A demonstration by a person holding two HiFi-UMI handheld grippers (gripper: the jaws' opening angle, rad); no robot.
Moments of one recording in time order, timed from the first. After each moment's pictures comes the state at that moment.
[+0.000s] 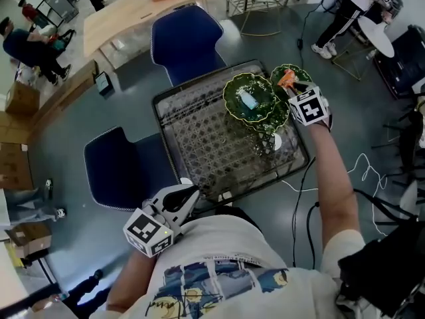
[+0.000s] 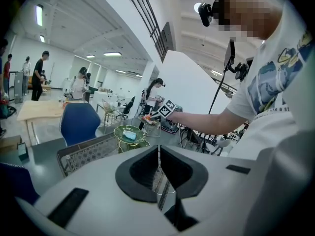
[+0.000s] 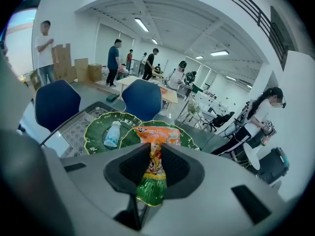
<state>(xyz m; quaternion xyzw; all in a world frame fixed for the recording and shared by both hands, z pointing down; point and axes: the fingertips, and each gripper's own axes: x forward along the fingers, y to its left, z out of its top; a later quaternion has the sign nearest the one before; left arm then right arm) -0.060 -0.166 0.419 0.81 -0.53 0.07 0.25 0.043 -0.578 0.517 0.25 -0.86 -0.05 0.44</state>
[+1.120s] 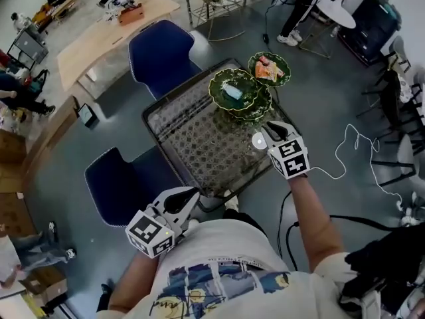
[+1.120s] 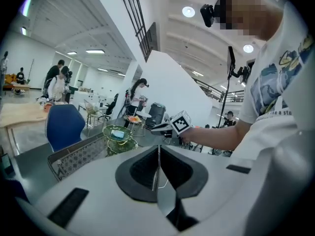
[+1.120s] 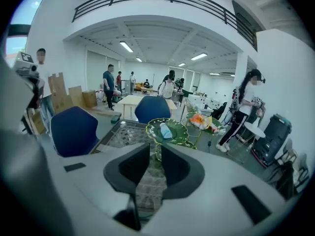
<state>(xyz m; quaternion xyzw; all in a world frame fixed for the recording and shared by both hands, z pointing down) -0.076 -0.110 0.413 0.87 -0.44 0.08 0.23 0.062 -0.347 0.505 0.31 -0.89 0.05 0.32</state>
